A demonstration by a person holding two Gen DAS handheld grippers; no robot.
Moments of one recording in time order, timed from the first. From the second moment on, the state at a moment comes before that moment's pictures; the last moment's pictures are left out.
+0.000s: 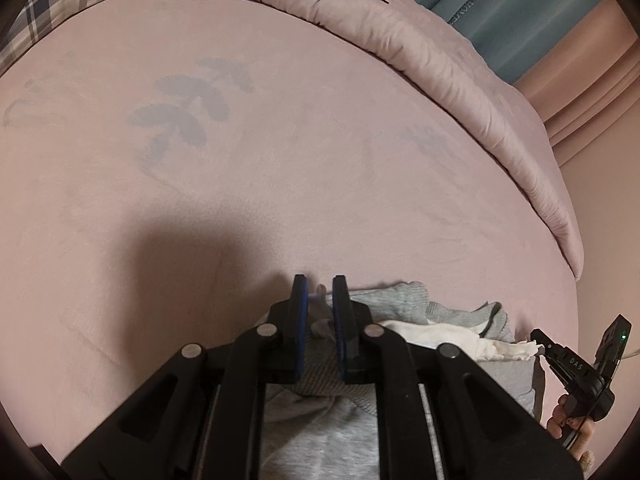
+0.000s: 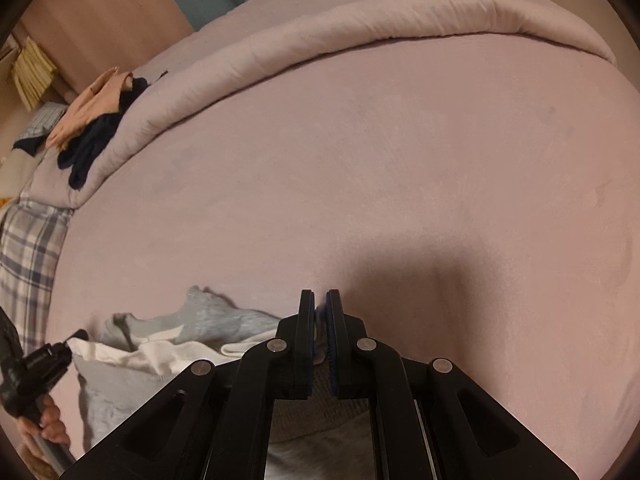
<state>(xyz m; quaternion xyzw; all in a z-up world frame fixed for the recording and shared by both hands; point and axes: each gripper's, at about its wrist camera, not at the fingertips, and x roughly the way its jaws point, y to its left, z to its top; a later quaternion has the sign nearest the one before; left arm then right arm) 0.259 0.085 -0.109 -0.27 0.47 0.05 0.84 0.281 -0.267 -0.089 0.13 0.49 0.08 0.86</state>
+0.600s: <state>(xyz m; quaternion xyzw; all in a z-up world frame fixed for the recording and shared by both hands) 0.217 0.072 -0.114 -0.20 0.50 0.02 0.84 0.245 -0.277 -0.080 0.10 0.49 0.10 0.86</state>
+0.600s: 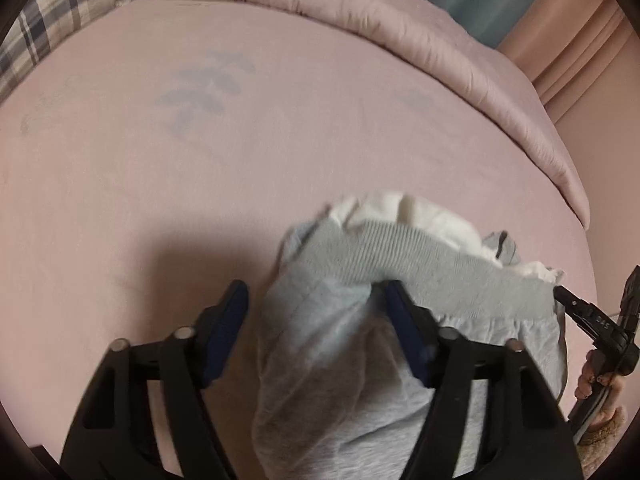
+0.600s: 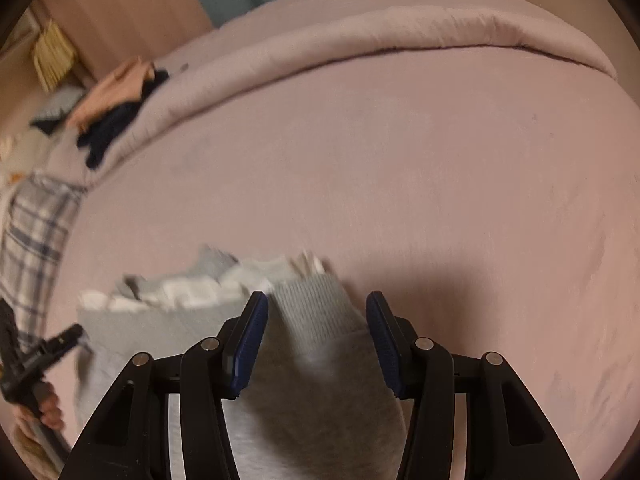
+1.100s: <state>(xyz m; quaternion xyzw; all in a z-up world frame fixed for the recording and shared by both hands) 0.201 0.073 -0.091 -0.22 0.46 0.02 0.86 0.243 -0.278 -0.056 0.10 0.44 0.09 0.89</state>
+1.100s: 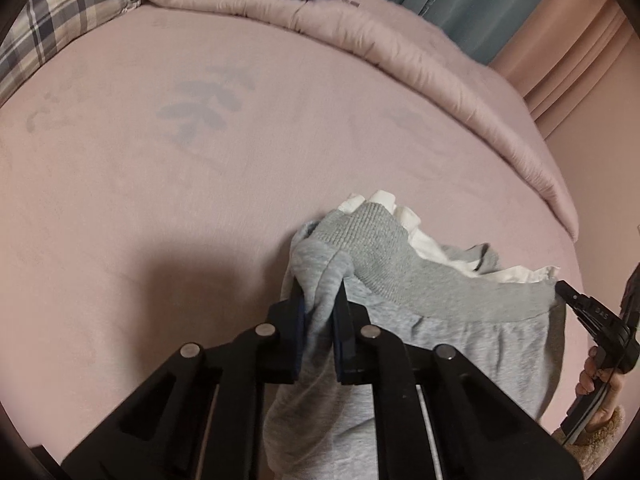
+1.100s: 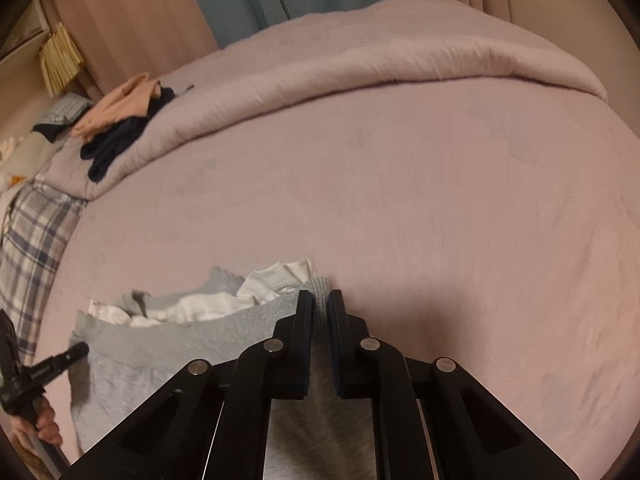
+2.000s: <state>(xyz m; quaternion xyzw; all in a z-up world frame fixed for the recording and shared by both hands) 0.205 0.077 -0.116 -0.20 0.50 0.06 0.84 0.254 -0.267 -0.078 0.08 0.47 0.07 0.88</state>
